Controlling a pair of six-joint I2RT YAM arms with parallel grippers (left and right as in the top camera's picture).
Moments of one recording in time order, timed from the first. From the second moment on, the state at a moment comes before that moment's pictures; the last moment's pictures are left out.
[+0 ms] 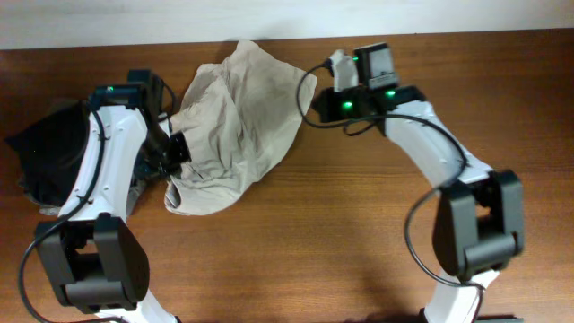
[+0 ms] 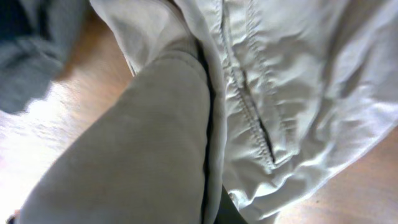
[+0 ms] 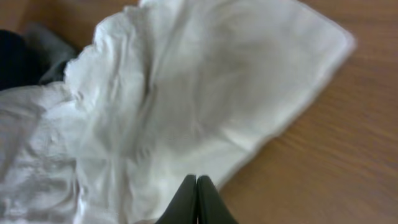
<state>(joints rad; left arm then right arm) 0.00 1.86 1.60 -1.39 0.06 -0.31 0.26 1.98 1.53 -0.40 -0.49 0.17</state>
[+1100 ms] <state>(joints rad) -0.01 1.86 1.55 -1.23 0.12 -0.16 0.34 2.15 1.56 -0.79 -0.11 0.36</state>
